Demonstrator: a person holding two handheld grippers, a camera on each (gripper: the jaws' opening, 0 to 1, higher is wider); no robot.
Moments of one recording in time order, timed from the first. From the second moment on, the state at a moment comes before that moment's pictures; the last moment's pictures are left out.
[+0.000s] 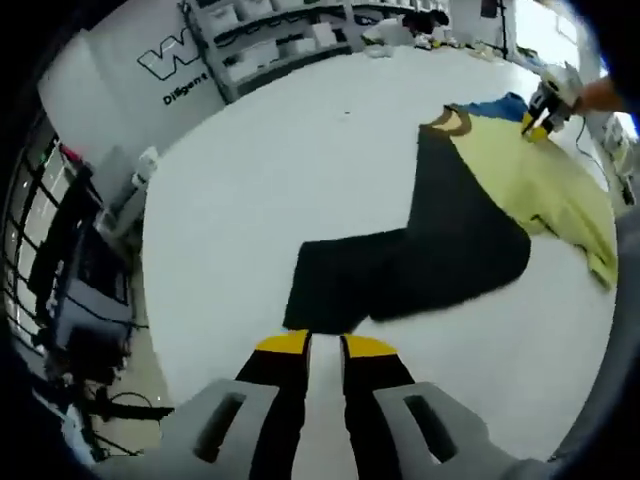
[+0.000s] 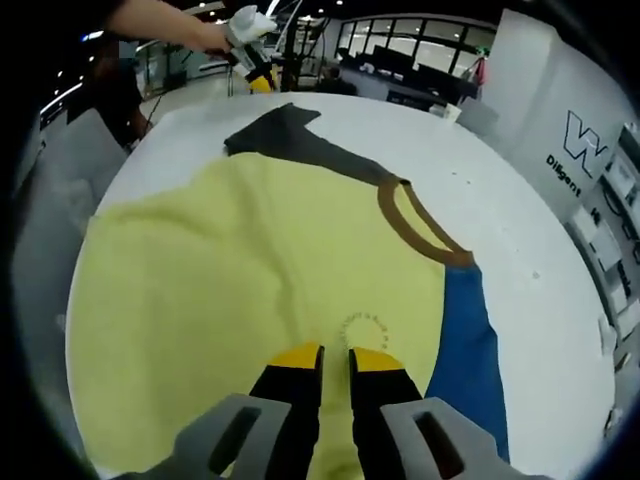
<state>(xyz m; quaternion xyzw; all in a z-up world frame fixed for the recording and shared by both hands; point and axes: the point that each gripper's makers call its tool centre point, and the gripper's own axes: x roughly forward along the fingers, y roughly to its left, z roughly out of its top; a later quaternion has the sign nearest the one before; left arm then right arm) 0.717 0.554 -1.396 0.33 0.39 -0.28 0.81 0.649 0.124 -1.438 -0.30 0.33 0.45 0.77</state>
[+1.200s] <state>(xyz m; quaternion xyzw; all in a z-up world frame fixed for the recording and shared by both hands) 0.683 0.577 -1.423 0.41 0.42 -0.41 0.69 0.652 0.123 -1.443 -0.29 0.35 0.45 0.77</state>
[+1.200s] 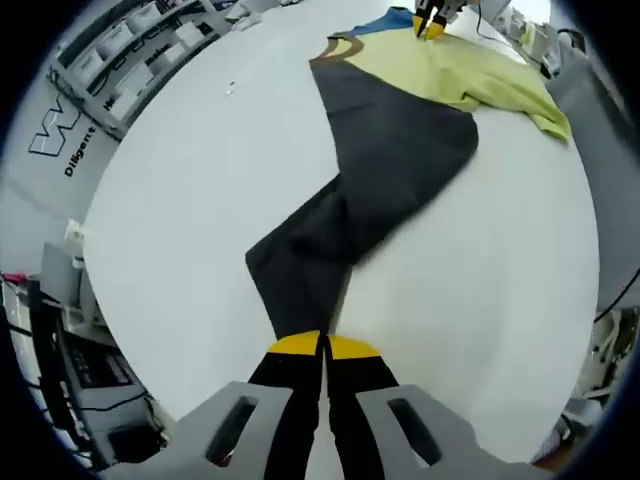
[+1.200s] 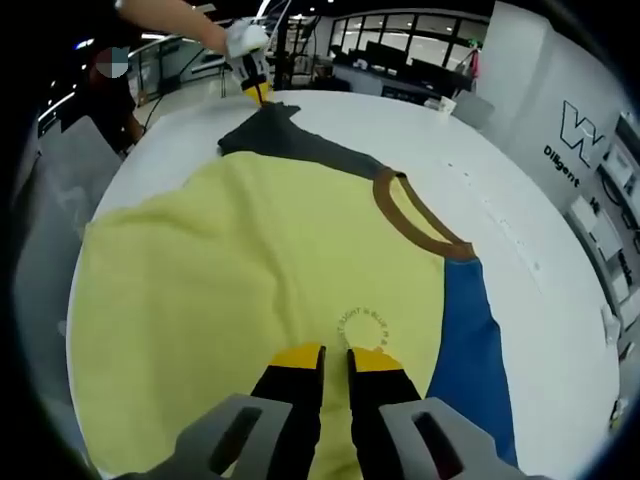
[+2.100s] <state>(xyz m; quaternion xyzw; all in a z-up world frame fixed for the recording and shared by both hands) 0.565 0.583 -1.333 0.08 0.57 -0.40 0.71 0.653 0.124 -1.445 -0.29 0.35 0.44 0.77</state>
